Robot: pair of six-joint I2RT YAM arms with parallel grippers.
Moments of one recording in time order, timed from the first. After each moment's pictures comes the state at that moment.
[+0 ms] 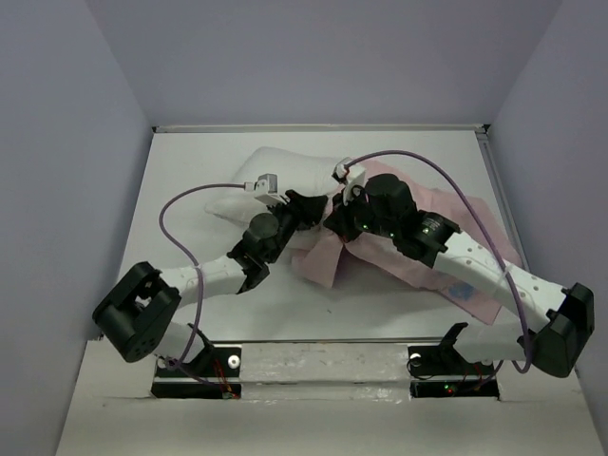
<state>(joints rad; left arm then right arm) -0.78 1.42 0.60 0.87 -0.27 -0.80 0.81 1.27 1.13 -0.31 -0.13 0.15</state>
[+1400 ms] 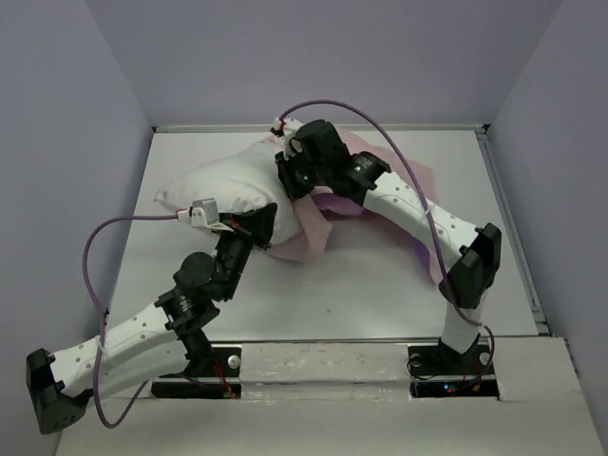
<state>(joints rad) -0.96 0.68 0.52 0.40 -0.60 -0.57 0.79 1.85 1.90 -0.60 -0.18 0.22</state>
